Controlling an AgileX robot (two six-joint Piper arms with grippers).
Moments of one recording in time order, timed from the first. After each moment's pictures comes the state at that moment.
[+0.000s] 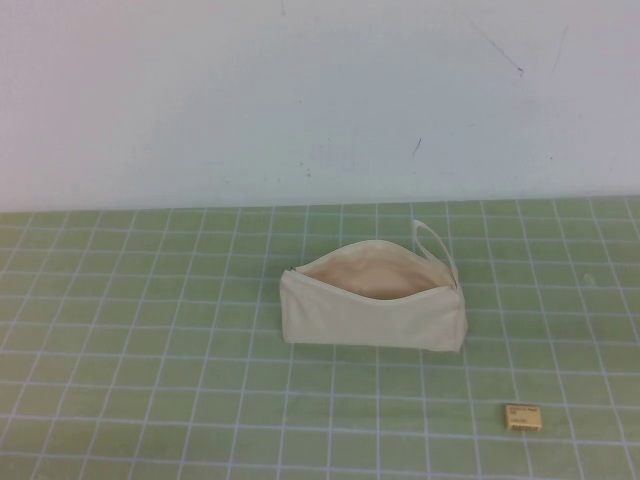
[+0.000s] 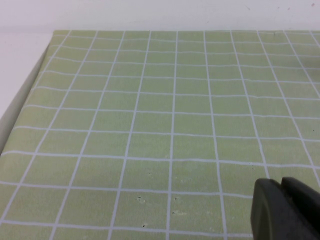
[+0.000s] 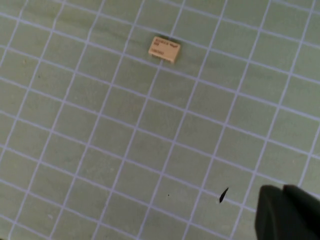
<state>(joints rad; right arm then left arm) 0.02 0.85 -0.90 0.23 1.22 -0.29 0.00 -0.01 0.02 -0.04 0.37 -0.02</state>
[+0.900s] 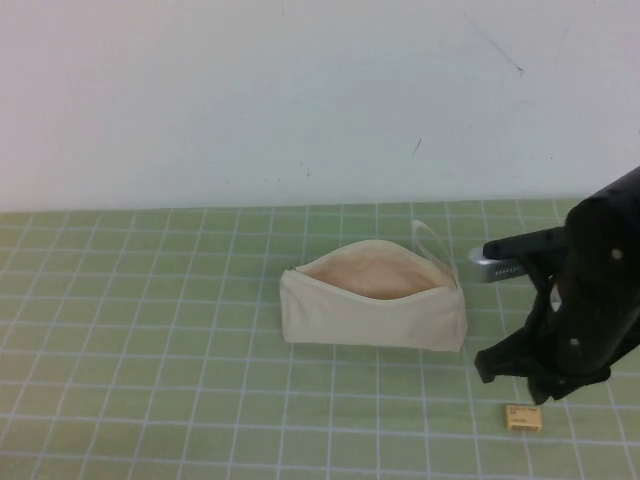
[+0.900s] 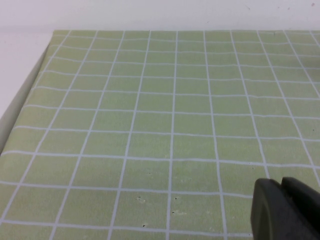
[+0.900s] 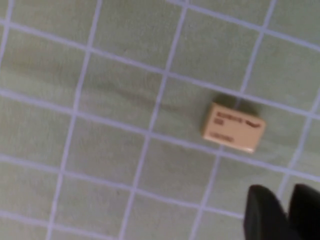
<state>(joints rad) 0.52 1.69 -1.16 -0.09 0.97 0.33 0.00 -0.01 0.02 -0.04 0.37 -0.02</state>
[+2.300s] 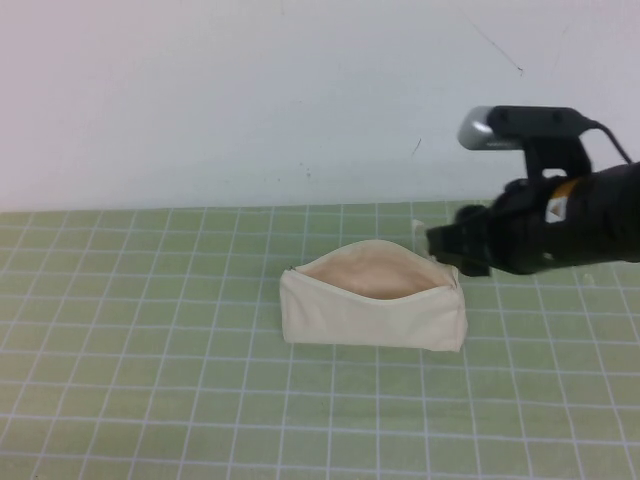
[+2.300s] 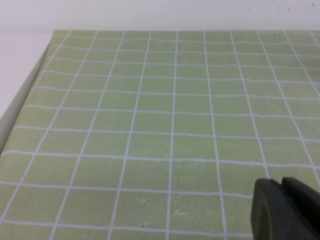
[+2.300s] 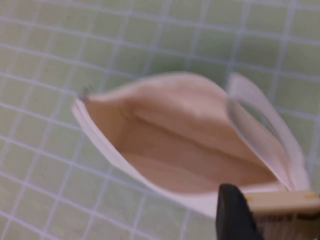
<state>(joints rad) 0.52 1.57 -1.16 0.06 0.47 0.27 0.00 -0.01 0.02 -0.04 0.37 -0.02</state>
